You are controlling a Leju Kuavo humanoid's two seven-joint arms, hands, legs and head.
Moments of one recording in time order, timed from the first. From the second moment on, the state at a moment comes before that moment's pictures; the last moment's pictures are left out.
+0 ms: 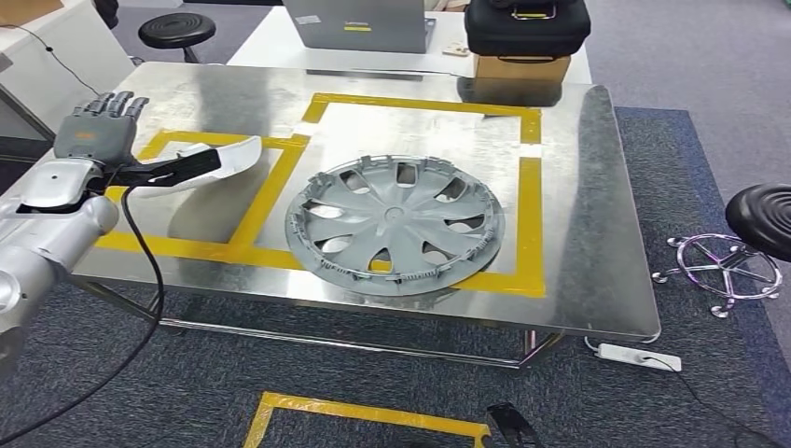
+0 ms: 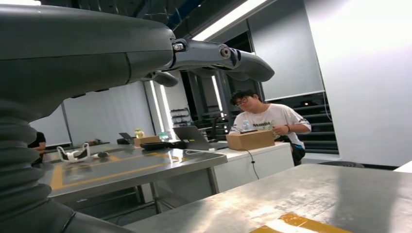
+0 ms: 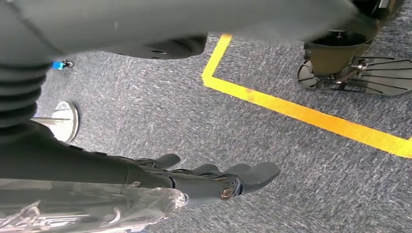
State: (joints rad) left arm -1.11 0.15 -0.41 -0.32 -1.34 0.36 -0.03; right arm -0.21 0.20 -1.12 -0.19 1.38 -0.13 0.05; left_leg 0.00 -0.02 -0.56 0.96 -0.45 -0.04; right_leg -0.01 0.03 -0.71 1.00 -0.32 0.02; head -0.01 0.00
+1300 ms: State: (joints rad) left arm -1.03 0.15 -0.33 -0.32 -1.30 0.44 -0.04; right arm -0.20 0.20 -1.12 -0.19 1.39 -0.13 0.06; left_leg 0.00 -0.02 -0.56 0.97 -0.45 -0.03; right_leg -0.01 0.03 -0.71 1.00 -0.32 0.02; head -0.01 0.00
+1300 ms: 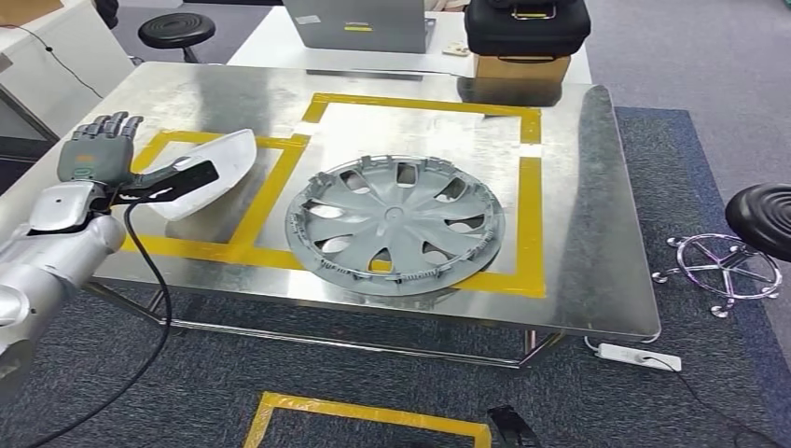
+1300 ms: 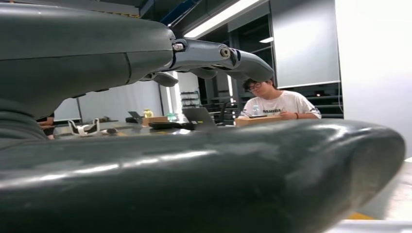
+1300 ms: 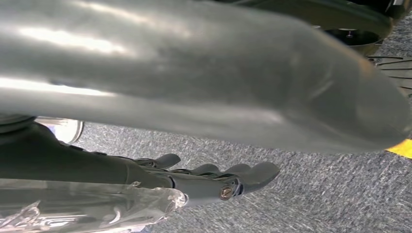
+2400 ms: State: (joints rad) left arm -1.03 0.13 -0.31 -0.32 -1.32 0.43 -0.05; right arm -0.21 0.20 -1.12 -0.19 1.39 -0.13 0.06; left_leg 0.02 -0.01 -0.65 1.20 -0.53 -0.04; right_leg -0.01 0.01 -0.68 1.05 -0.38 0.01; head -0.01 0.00
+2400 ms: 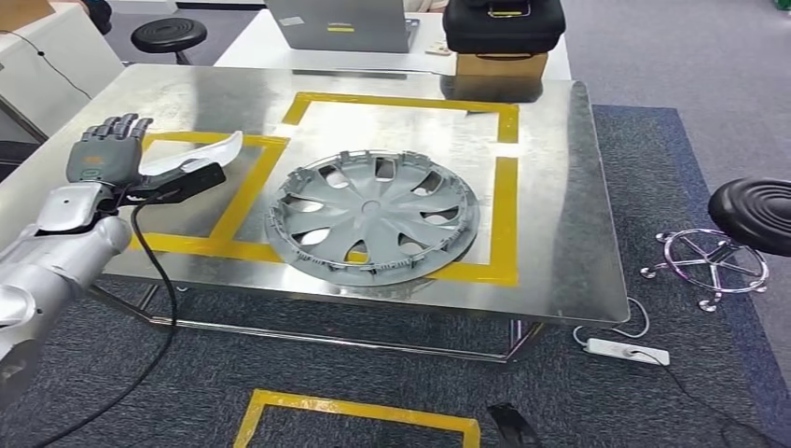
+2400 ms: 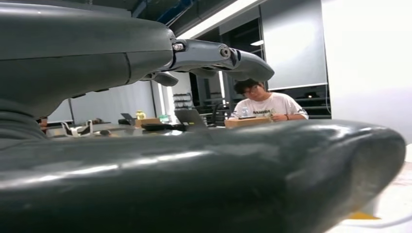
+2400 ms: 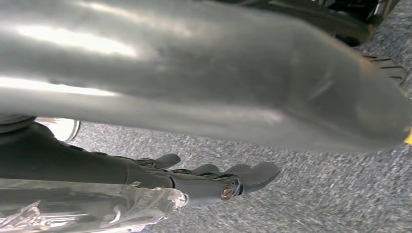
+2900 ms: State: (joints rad) left arm -1.03 0.12 -0.31 -0.32 -1.33 0.43 -0.05; right arm -0.20 0.20 -1.12 -0.19 1.39 -0.13 0.06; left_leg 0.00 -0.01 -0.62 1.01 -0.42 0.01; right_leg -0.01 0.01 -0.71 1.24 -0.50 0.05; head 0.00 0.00
